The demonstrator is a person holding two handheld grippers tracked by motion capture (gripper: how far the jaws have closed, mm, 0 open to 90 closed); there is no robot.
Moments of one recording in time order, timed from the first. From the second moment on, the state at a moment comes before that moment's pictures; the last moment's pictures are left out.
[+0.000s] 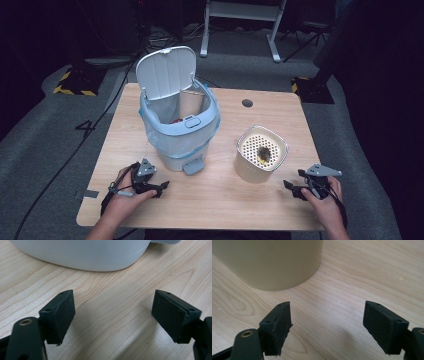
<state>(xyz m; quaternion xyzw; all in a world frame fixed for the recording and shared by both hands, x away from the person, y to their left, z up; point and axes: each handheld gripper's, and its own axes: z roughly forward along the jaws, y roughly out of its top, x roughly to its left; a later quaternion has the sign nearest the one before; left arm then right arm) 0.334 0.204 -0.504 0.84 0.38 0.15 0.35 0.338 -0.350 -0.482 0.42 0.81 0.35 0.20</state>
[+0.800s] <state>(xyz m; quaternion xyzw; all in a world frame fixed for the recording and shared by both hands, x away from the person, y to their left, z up) 0.324 0.217 -0.494 0.84 0.37 0.13 0.37 0.336 -0.355 -0.504 0.44 0.80 0.35 0.20</state>
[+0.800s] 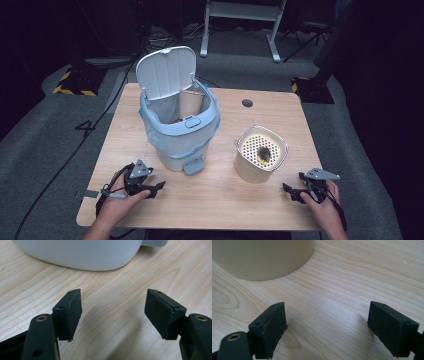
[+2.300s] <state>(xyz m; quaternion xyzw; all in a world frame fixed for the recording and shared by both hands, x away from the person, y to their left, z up) 0.352 0.286 -0.295 0.77 0.34 0.18 0.51 0.336 -0.355 -0.504 0.44 0.80 0.35 0.20</state>
